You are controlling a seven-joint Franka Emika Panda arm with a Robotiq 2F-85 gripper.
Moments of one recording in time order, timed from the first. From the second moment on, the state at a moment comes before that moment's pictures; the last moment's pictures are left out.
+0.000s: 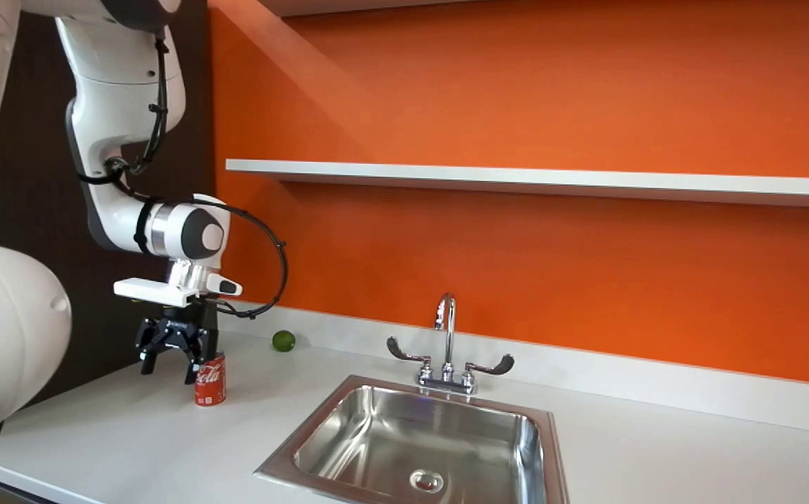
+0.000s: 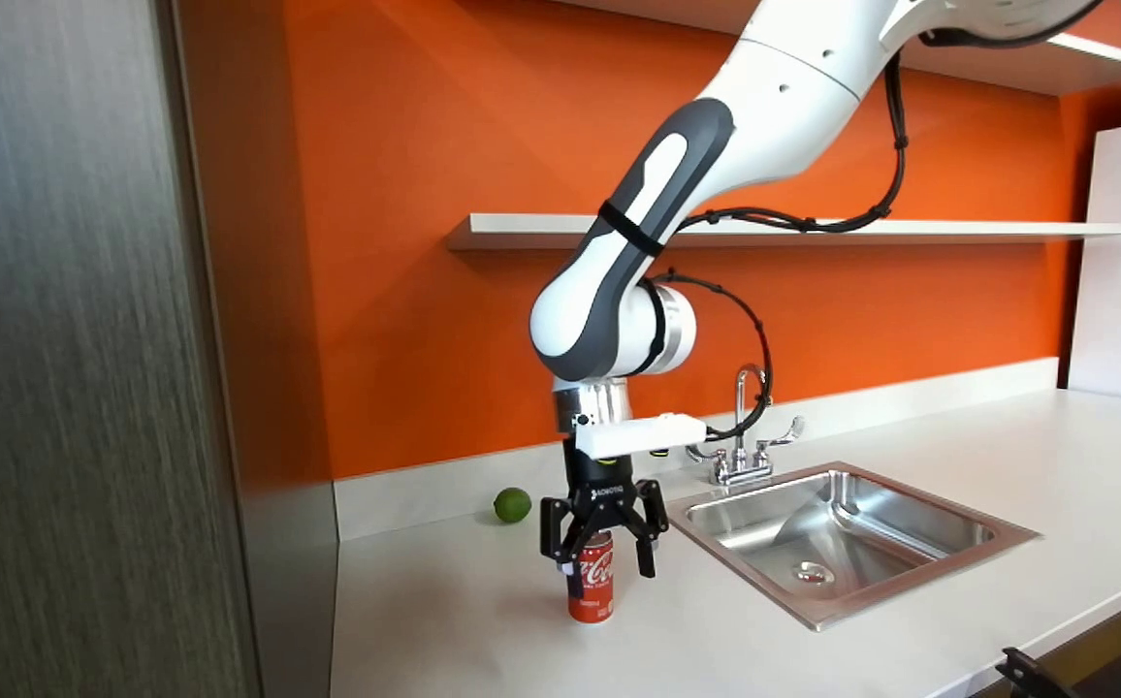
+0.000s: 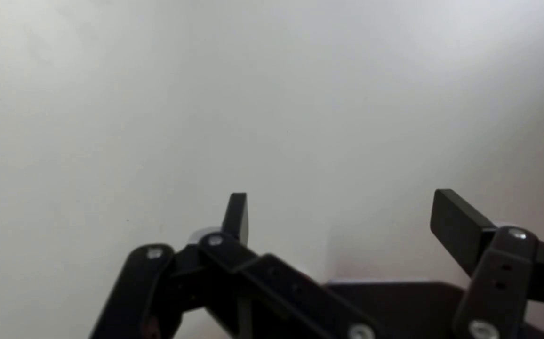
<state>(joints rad) 0.23 0.29 0.21 -2.25 0.12 2.29 0.19</state>
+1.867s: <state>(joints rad) 0.60 0.30 -0.24 -2.45 -0.23 3.04 0.75</state>
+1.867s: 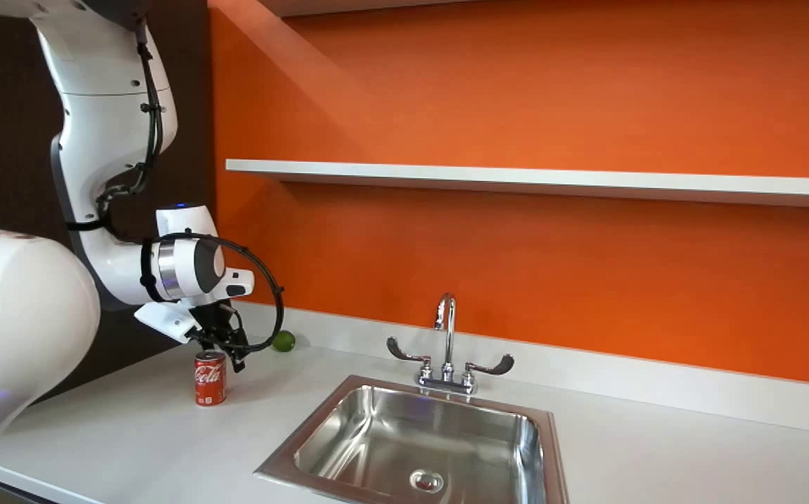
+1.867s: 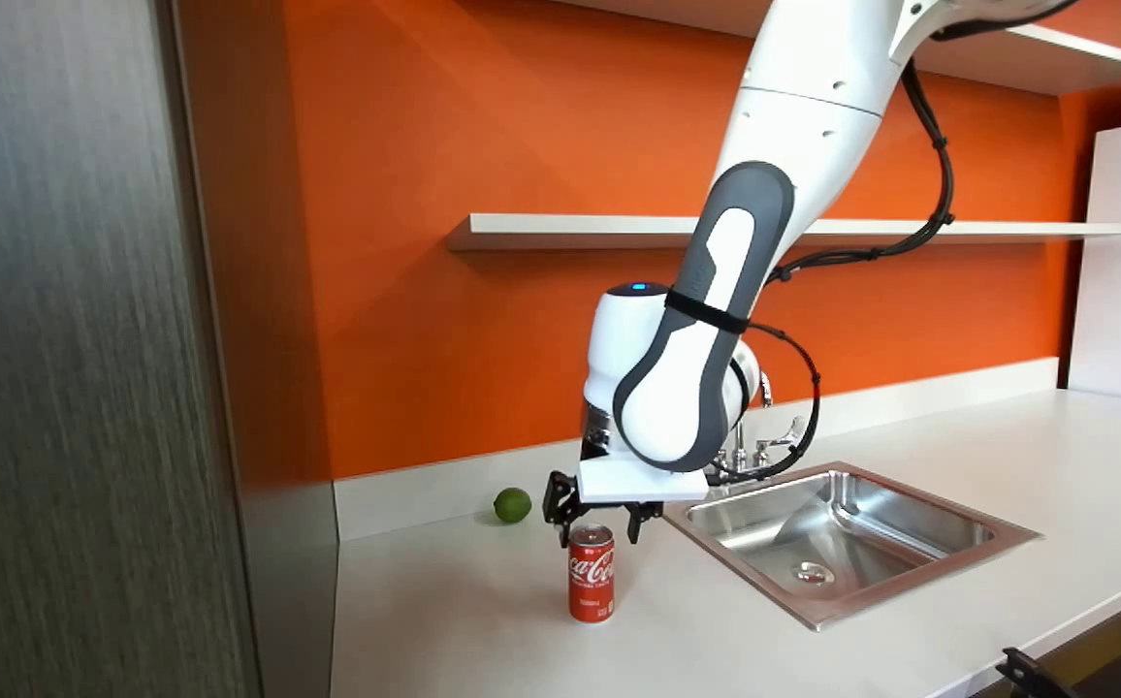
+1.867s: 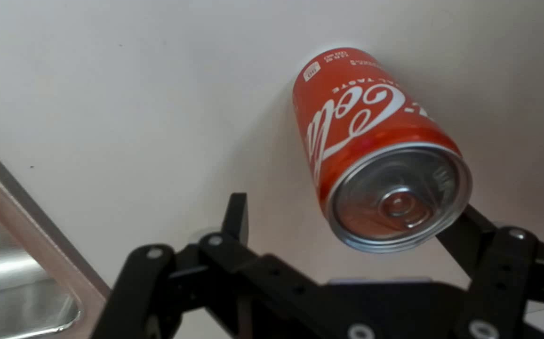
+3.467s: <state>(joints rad) 0.70 0.30 -0.29 -2.46 -0.24 3.01 0.79</state>
